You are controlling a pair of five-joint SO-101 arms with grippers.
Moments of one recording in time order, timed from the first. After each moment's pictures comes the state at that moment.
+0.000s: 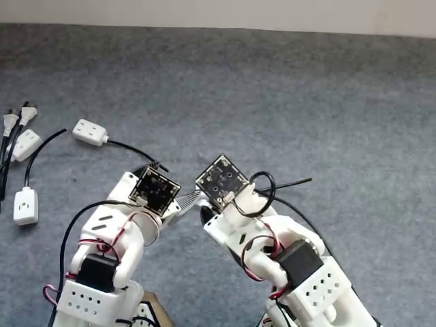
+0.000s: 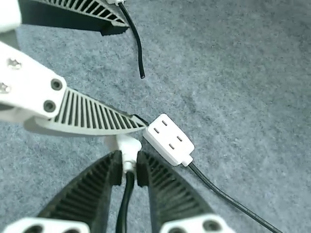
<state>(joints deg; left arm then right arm) 9.5 -87.5 83.4 42.7 -19.8 -40.9 -67.0 58.0 57.0 9.6</state>
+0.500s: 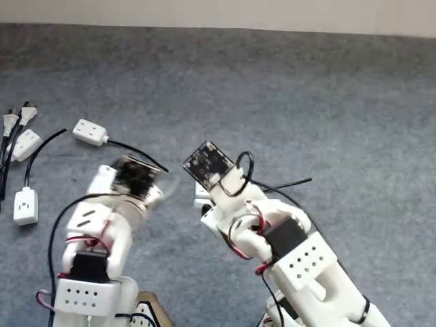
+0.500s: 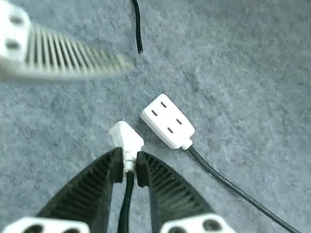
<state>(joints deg) -2.6 -86.9 81.7 37.1 -20.0 -39.6 -51.8 49.5 61.2 11.5</state>
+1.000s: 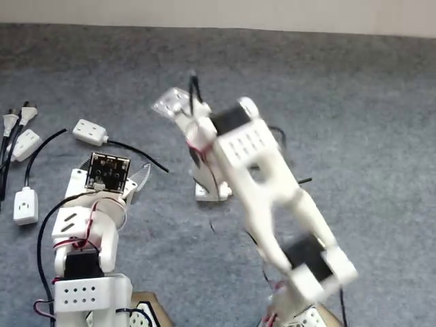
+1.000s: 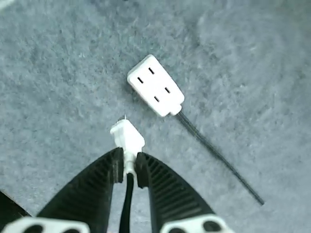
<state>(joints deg) -12.1 -86.9 86.4 32.3 -20.0 -34.5 8.8 -17.4 98.6 19.4</state>
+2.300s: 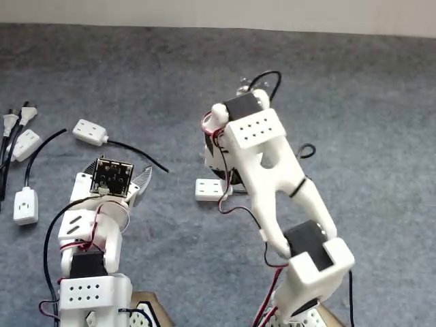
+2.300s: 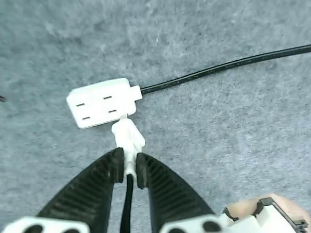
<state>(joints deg) -12.1 -86.9 93.1 25.1 -20.0 -28.5 8.0 -12.4 99.7 -39.8</state>
